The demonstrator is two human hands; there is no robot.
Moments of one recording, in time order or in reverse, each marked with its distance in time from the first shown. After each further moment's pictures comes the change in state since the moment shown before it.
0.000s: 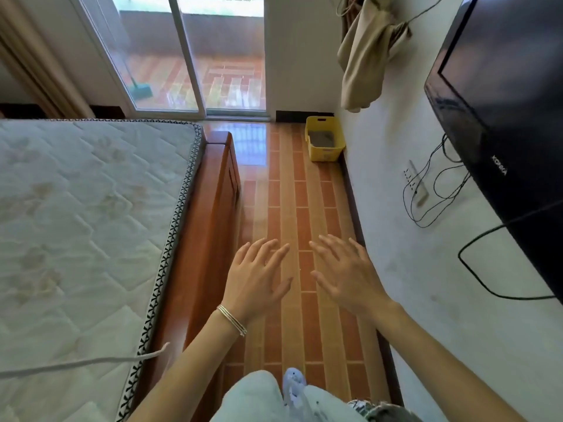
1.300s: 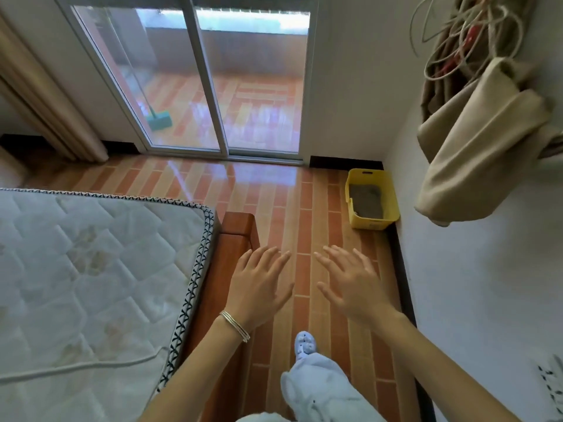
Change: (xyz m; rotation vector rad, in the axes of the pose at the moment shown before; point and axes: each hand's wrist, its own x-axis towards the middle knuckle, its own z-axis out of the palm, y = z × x) left_hand 0.526 -0.311 0.042 0.046 -0.003 -0.107; right_hand 0.607 0.152 0.047 0.008 -0.059 -0.084
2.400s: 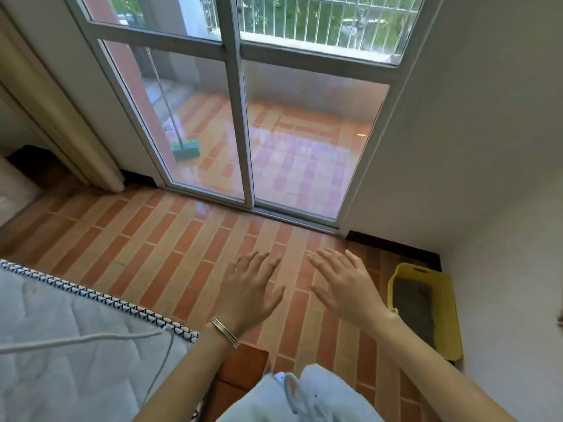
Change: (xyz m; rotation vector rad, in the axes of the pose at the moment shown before) left_hand 0.445 -0.287 0.005 0.012 0.045 -0.184; right_hand 0.565 0.092 -0.011 -0.051 -0.048 -0.242
